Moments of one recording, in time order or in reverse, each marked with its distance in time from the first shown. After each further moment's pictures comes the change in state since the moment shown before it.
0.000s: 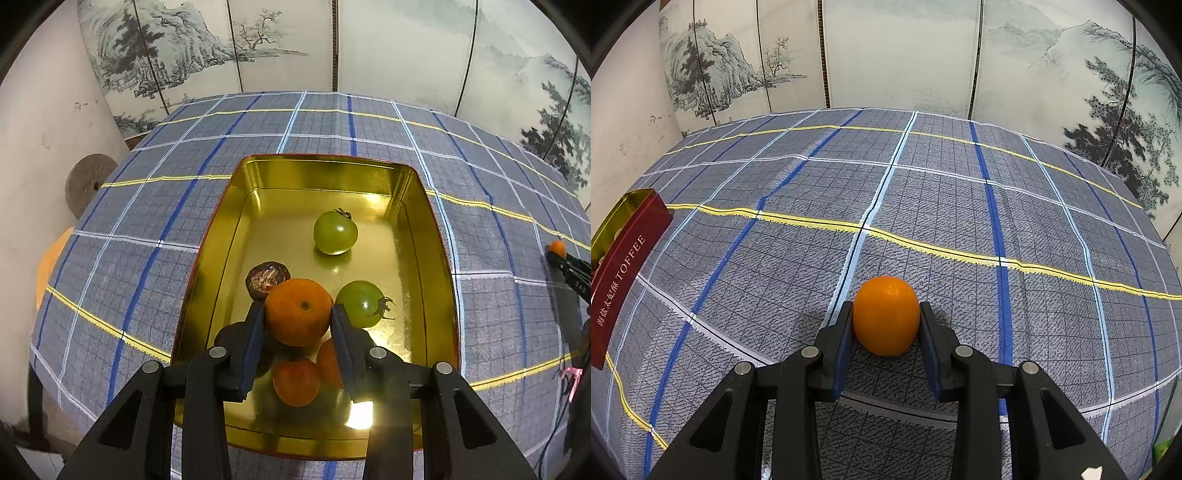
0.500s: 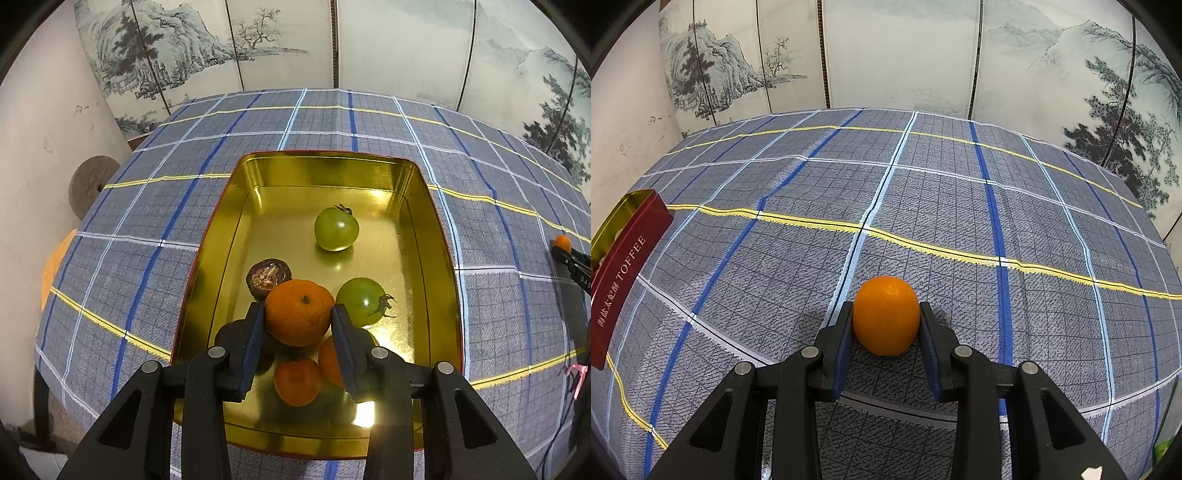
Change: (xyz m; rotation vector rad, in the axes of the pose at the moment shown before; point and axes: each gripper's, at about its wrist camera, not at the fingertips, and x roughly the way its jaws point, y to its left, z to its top) left arm 0.000 -0.003 -0.003 0.009 0.005 0.015; right arm 0.000 0.000 0.000 0.000 0.000 0.000
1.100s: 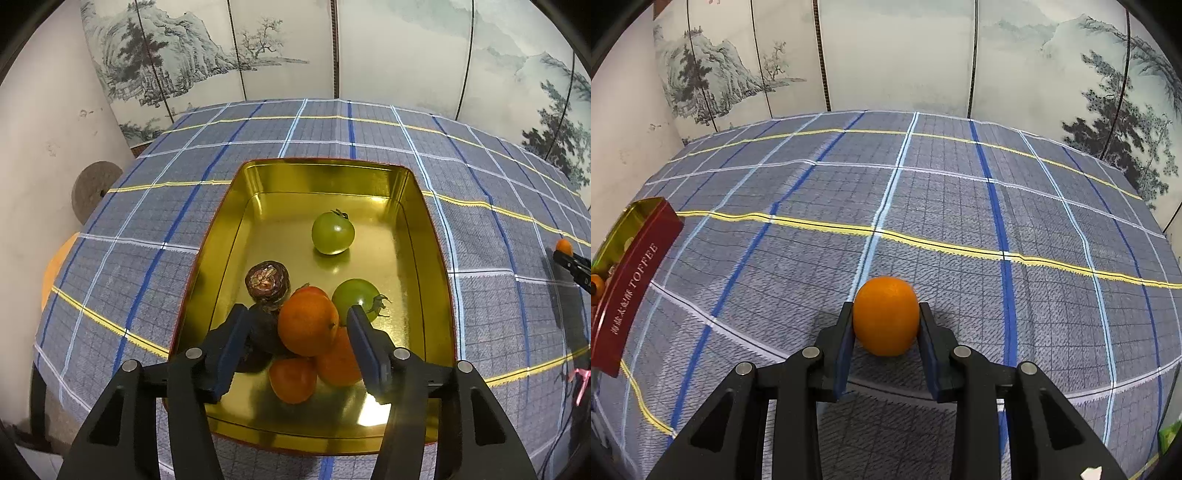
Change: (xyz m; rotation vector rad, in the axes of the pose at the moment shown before) left arm -0.008 0.000 -0.009 -0.010 -0.048 0.002; right arm -0.015 0.007 0.000 0.035 0.004 0.020
